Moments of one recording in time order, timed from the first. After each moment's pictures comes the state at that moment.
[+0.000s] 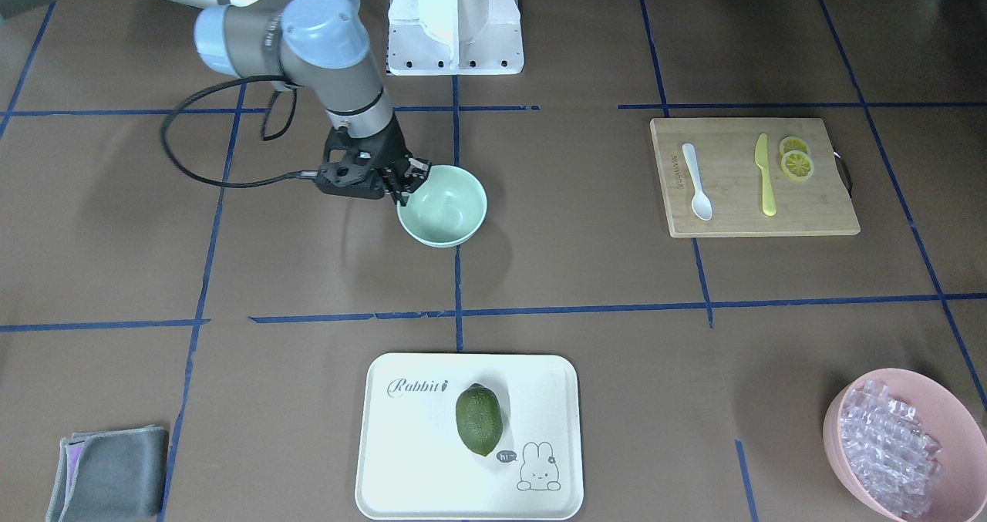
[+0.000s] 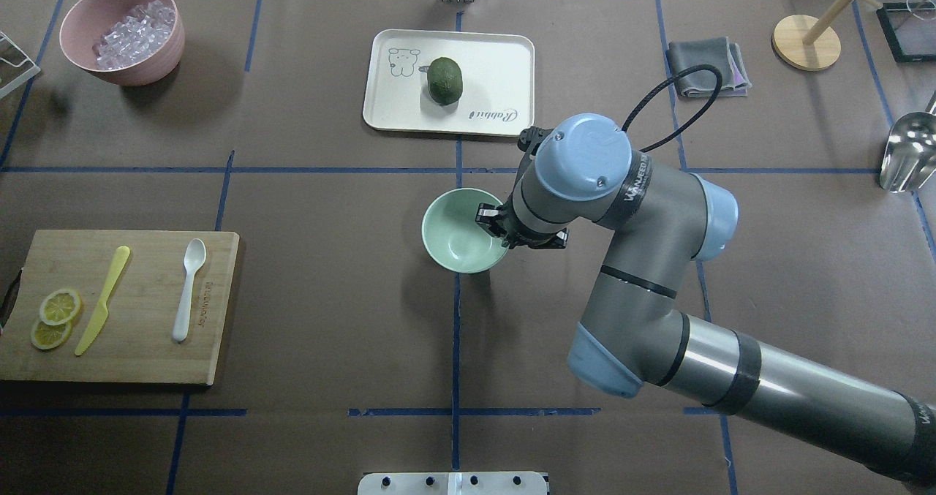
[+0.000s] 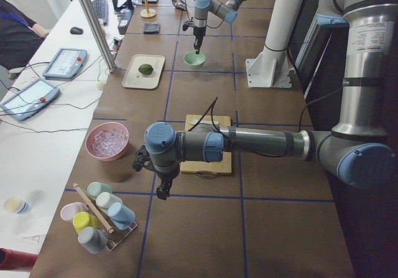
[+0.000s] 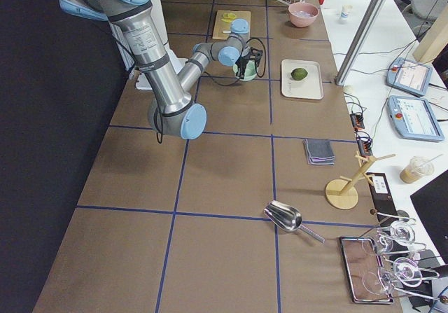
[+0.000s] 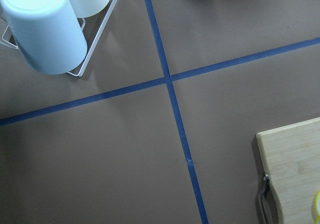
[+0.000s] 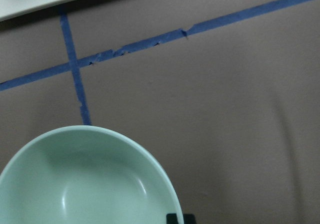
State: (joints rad) left arm -1.59 -1.56 -1.64 -1.53 -2.37 0.26; right arm 0.52 -0.93 1.68 -1.45 1.87 1.51
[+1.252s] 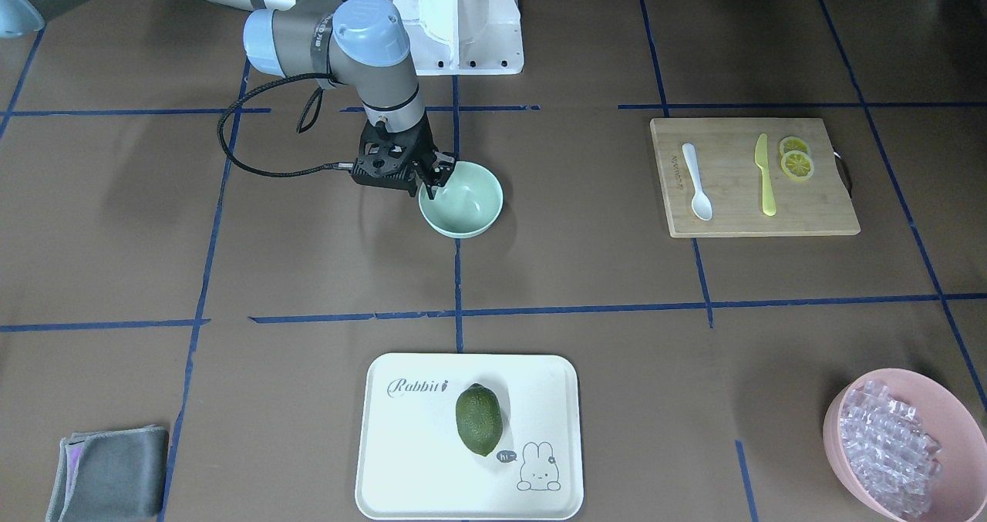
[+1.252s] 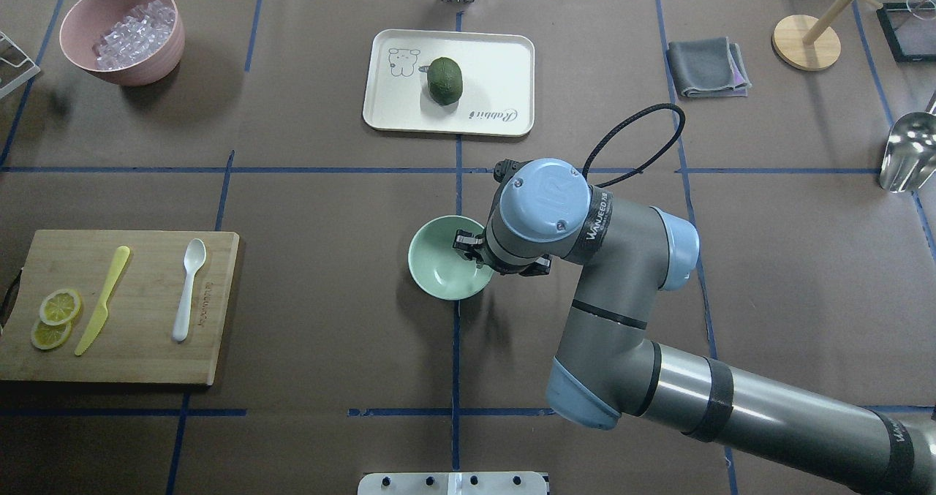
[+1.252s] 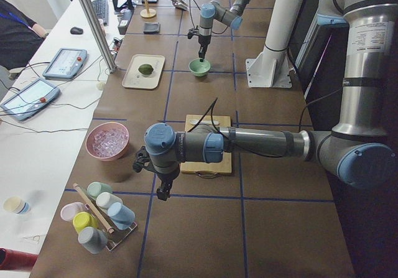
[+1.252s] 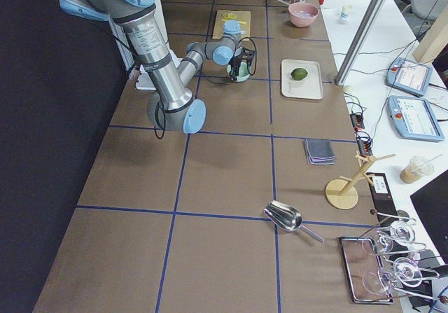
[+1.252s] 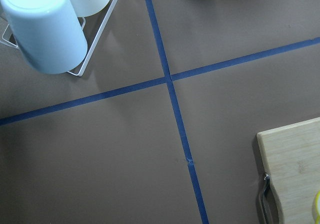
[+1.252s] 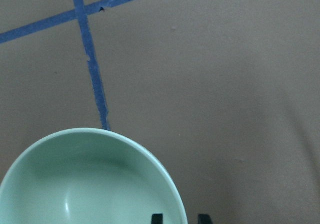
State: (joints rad) left arm -1.59 -1.56 -1.63 -1.53 -2.37 0.26; right arm 0.47 -0.92 1.65 -1.44 1.82 1.52
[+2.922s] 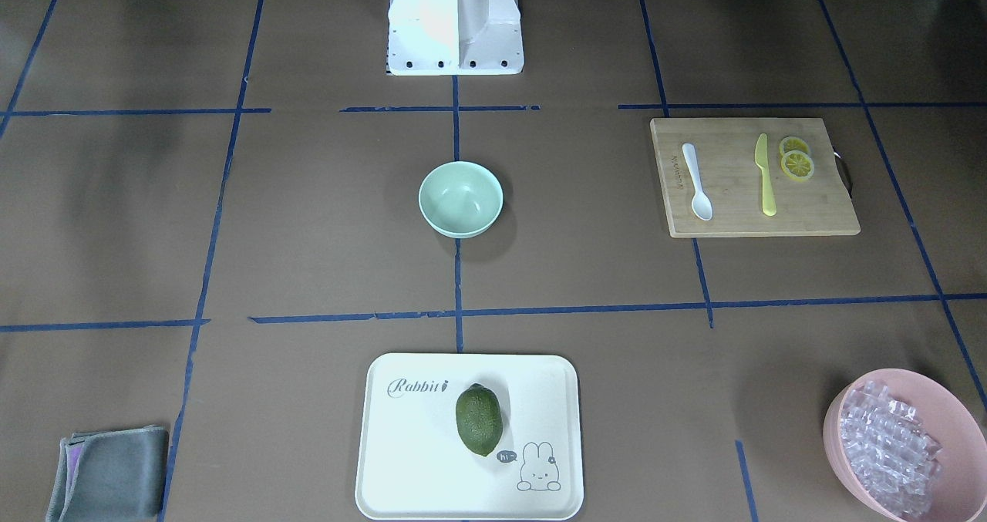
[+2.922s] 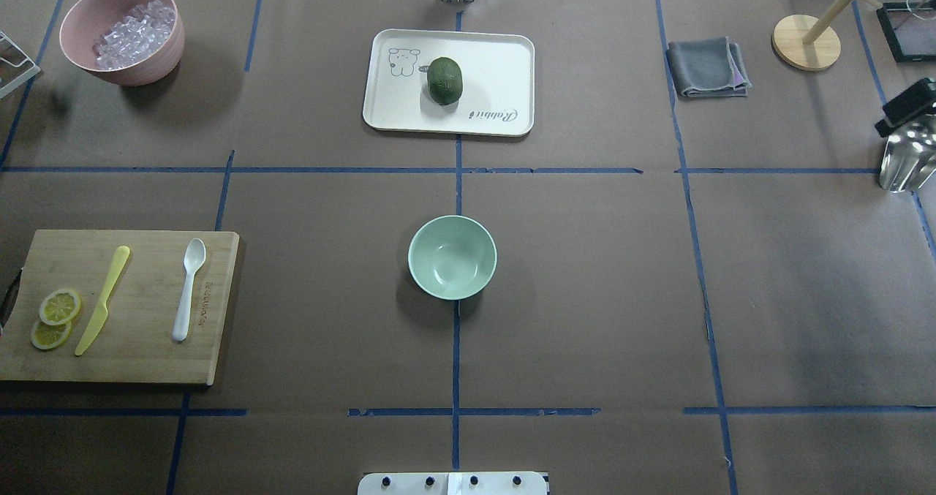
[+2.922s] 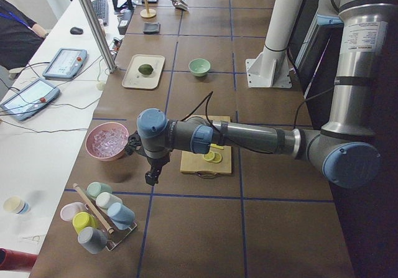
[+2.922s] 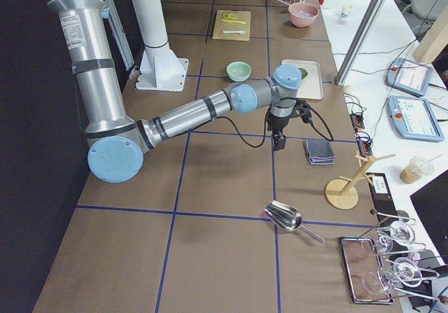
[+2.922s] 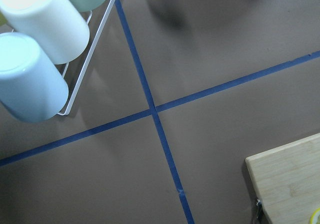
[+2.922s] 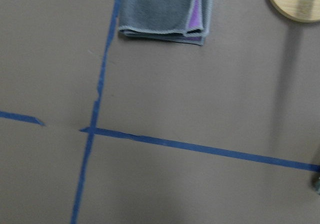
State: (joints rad) left arm -1.53 -1.62 -1.64 -1.61 -2.37 0.22; right arm 1.37 -1.45 1.79 -1.72 2.29 0.01
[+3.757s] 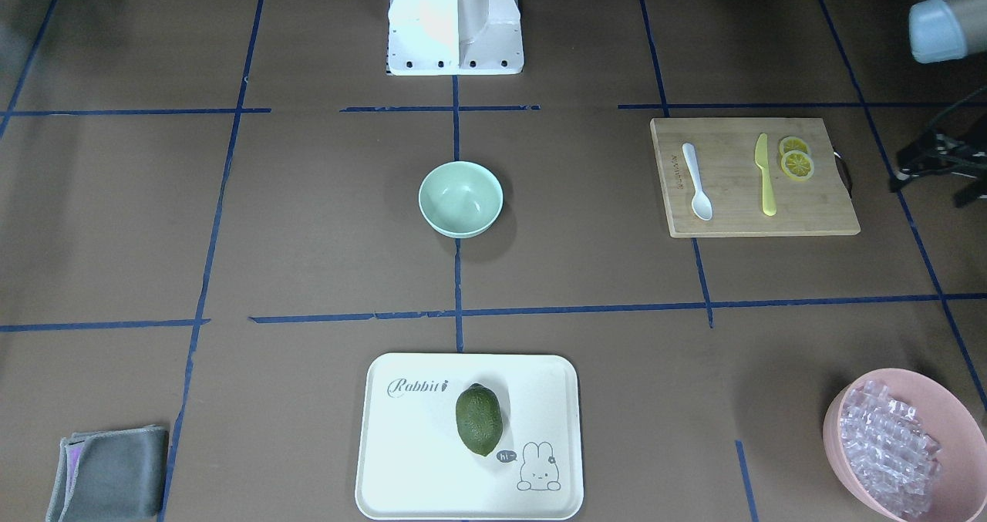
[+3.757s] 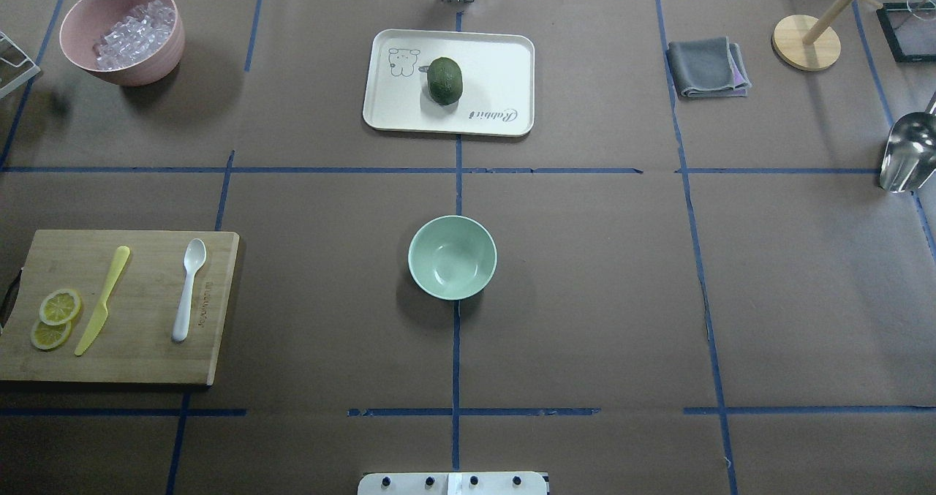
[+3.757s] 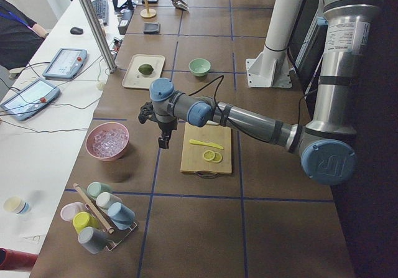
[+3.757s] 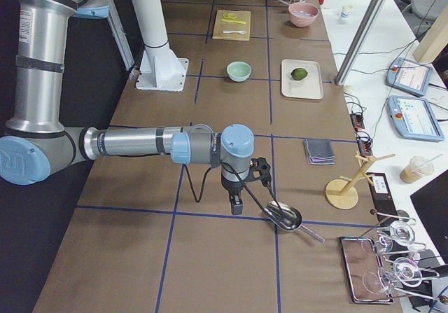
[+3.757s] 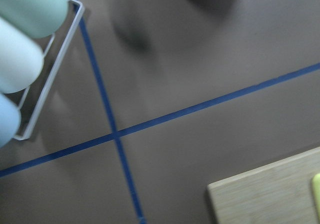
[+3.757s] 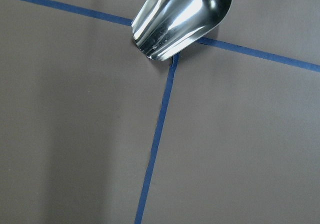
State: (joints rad) left arm -1.24 -1.63 -1.82 -1.68 -2.36 -0.30; right arm 1.54 -1.74 1.83 -1.64 2.27 -0.18
